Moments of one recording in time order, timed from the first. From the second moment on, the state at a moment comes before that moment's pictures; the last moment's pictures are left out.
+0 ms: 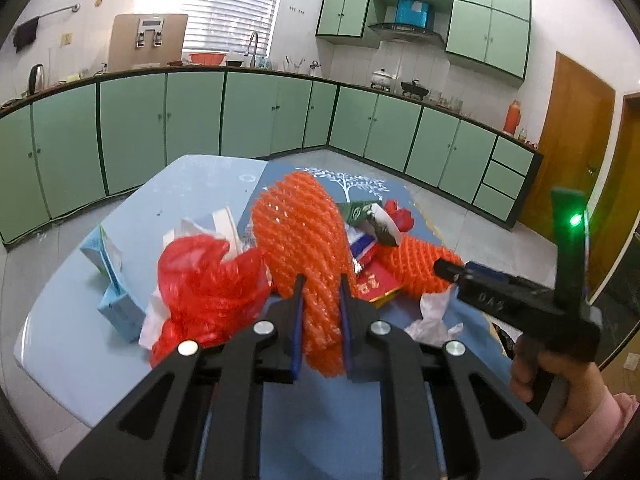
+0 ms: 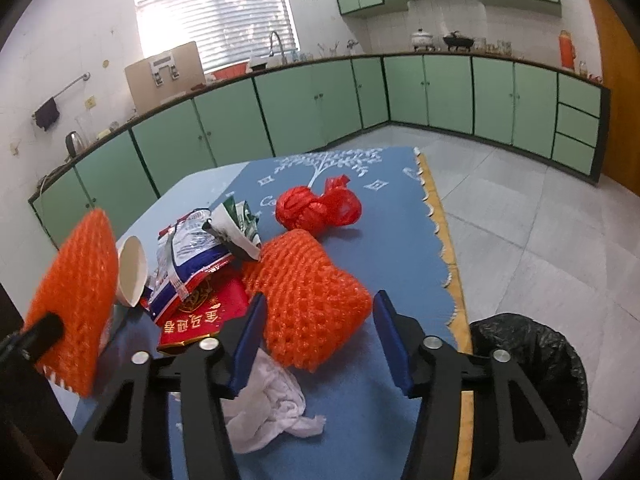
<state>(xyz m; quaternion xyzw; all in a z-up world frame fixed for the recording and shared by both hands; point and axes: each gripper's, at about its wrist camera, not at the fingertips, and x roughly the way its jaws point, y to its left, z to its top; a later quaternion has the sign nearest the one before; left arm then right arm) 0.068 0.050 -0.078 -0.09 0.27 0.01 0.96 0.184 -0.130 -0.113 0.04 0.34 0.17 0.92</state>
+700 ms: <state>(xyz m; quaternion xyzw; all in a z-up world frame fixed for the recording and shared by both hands) 0.087 -0.017 -0.050 -0.06 0.21 -0.09 0.97 0.159 -0.188 -0.061 0.10 0.26 0.18 0.94</state>
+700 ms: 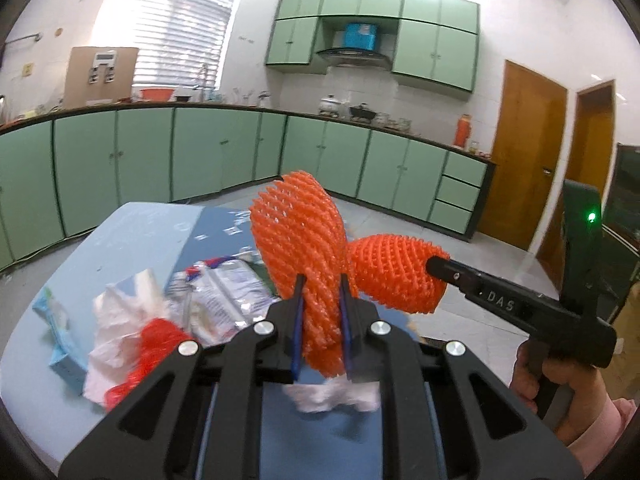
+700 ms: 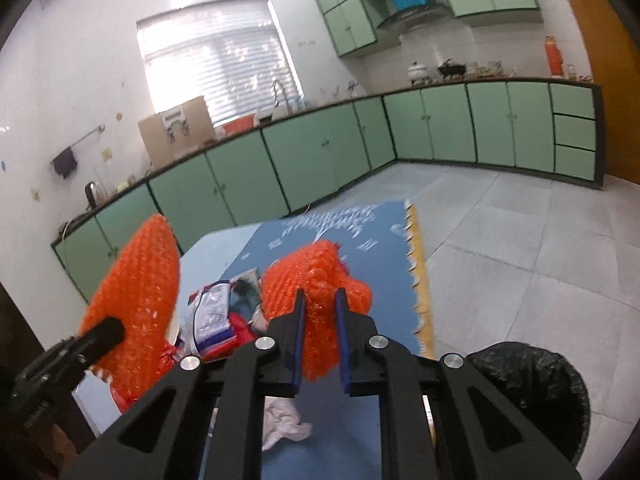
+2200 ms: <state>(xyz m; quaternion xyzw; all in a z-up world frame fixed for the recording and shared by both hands) 0.103 -0.045 -0.087 -0.02 0.24 -0.10 0.96 0.096 -0.268 -0.092 0.12 0.26 0.06 0.96</state>
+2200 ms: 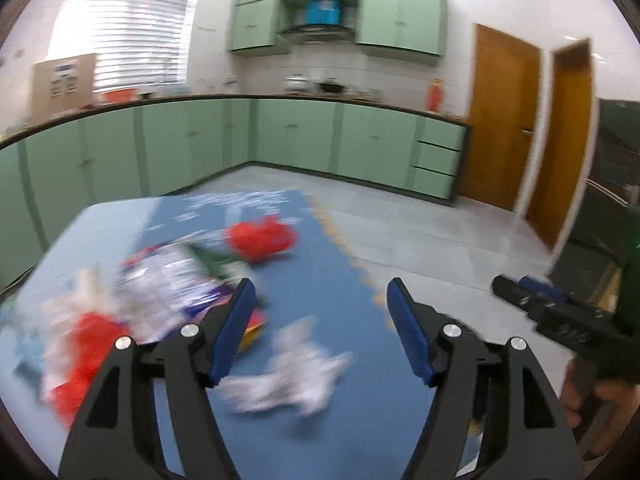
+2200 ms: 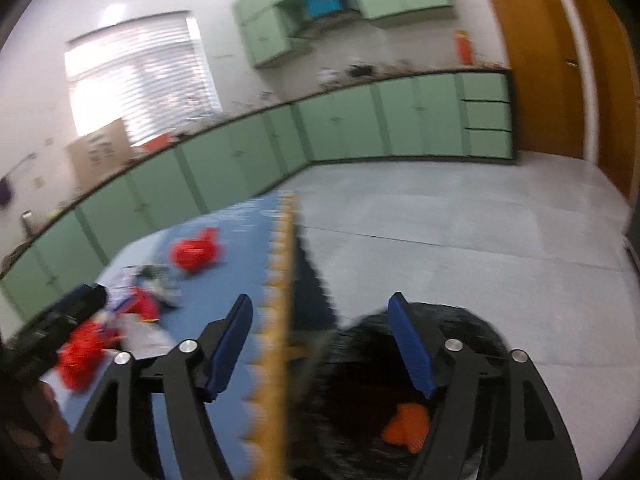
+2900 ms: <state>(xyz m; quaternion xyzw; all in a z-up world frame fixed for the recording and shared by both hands) 0.066 0.063 -0.108 -0.05 0.27 0.04 0.96 0.129 -0.104 -0.123 0.03 0.32 0.19 0.93</state>
